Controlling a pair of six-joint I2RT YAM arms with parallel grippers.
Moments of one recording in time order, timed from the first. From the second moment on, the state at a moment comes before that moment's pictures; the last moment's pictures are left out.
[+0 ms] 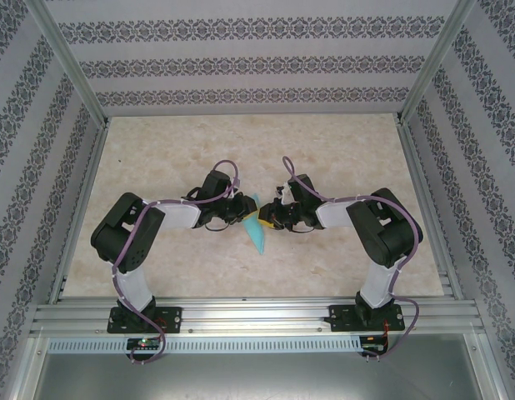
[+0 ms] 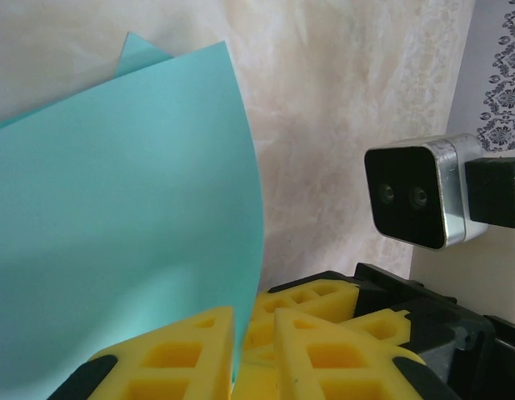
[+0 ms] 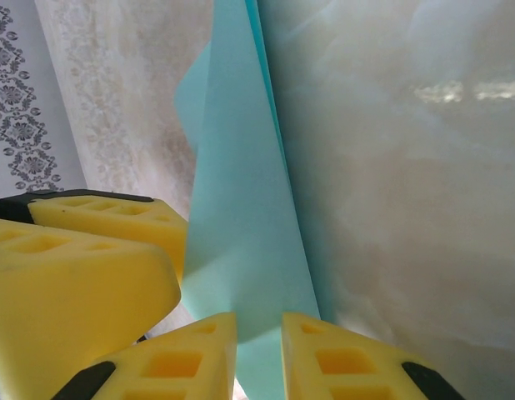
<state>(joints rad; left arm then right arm) -0.54 1.82 0.87 0.20 0.54 -1.06 0.50 1.83 0.79 0.20 -0.70 0.92</state>
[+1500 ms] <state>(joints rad) -0.47 1.79 0.83 0.12 0.53 -0.96 0.54 1.73 0.78 0.07 -0.68 0.84</state>
